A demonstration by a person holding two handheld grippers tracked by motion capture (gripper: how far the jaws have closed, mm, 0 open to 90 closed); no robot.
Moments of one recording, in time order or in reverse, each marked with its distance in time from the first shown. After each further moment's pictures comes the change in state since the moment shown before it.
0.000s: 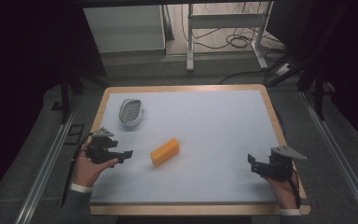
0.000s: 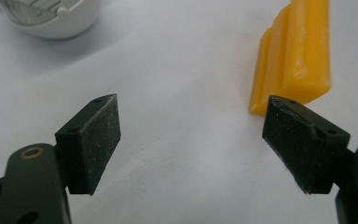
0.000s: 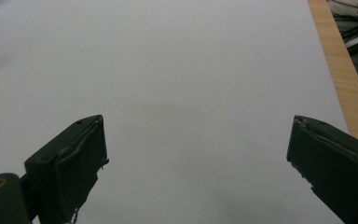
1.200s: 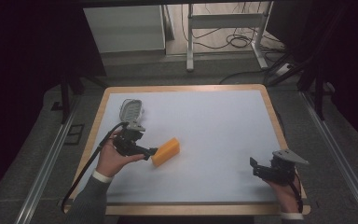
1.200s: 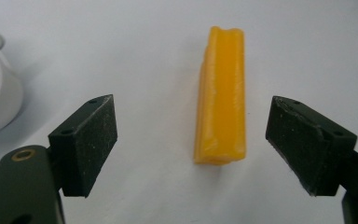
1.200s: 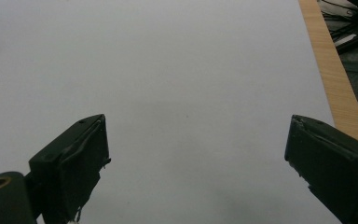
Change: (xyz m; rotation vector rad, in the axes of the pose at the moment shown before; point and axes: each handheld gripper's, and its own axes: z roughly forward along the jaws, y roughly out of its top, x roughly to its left) left arm -0.065 0.059 0.028 0.072 -0.035 0.226; right arm -0.001 -0.009 -0.007 0.007 -0.028 -0.012
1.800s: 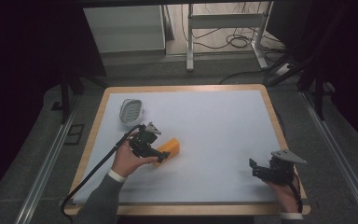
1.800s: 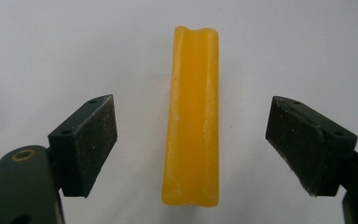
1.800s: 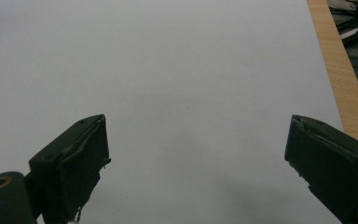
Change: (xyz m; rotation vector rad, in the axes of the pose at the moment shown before) left arm -0.019 0.013 0.039 0.056 -0.037 0.015; right arm 0.000 -0.002 0.004 0.028 -0.001 -0.011
